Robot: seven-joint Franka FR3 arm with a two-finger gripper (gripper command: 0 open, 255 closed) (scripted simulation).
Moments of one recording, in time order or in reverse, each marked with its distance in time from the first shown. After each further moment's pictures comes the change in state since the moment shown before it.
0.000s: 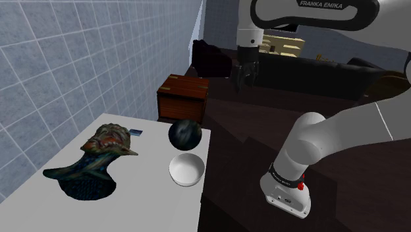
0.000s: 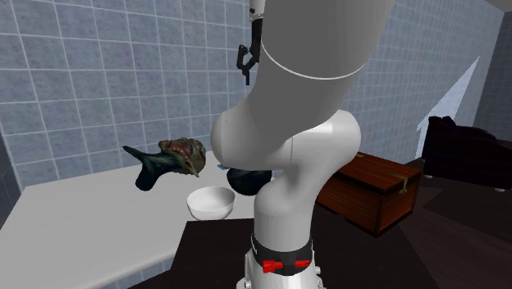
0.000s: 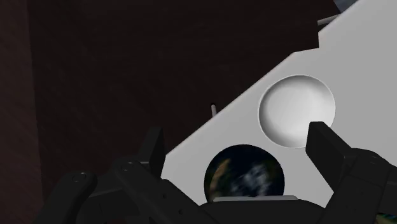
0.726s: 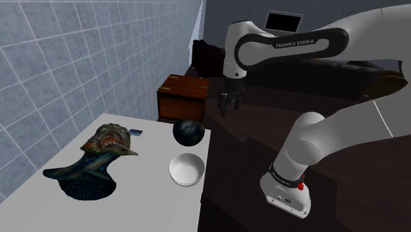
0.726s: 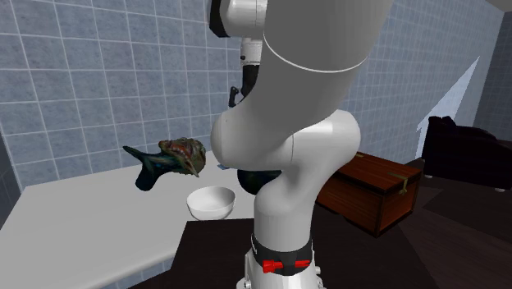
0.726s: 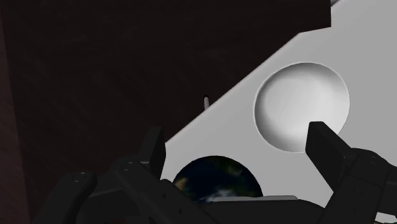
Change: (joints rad) arm 0.023 0.036 0.050 -0.267 0.048 0.346 0.040
